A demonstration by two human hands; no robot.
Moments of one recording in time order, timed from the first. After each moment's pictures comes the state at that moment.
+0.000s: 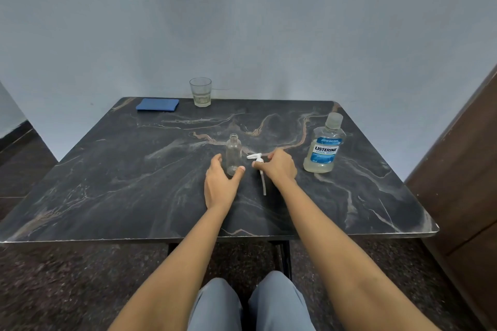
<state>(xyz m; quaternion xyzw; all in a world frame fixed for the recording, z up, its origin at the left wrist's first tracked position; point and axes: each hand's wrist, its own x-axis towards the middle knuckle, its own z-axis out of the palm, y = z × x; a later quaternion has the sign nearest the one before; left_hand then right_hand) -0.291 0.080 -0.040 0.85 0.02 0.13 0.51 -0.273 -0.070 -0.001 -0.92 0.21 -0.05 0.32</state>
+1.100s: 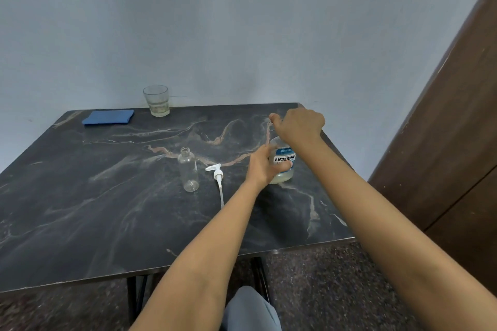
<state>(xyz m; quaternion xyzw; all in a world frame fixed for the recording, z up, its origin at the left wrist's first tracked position) -0.250 -0.103 -0.008 0.80 -0.21 -0.03 0.57 -0.268 -0.188 0.111 -0.96 0.20 -0.16 -0.06</state>
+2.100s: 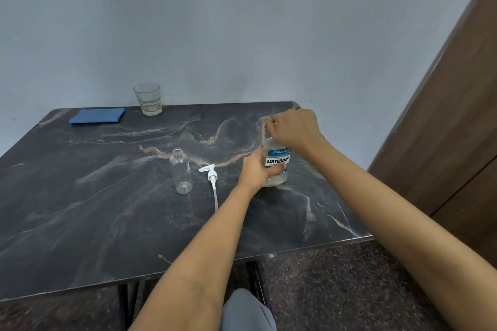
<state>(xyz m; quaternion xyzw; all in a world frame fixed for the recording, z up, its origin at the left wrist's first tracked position) -0.246 -0.099 -0.023 0.75 -0.23 -0.05 0.62 -0.272 -0.198 0.109 -0.98 0.02 -0.17 -0.13</state>
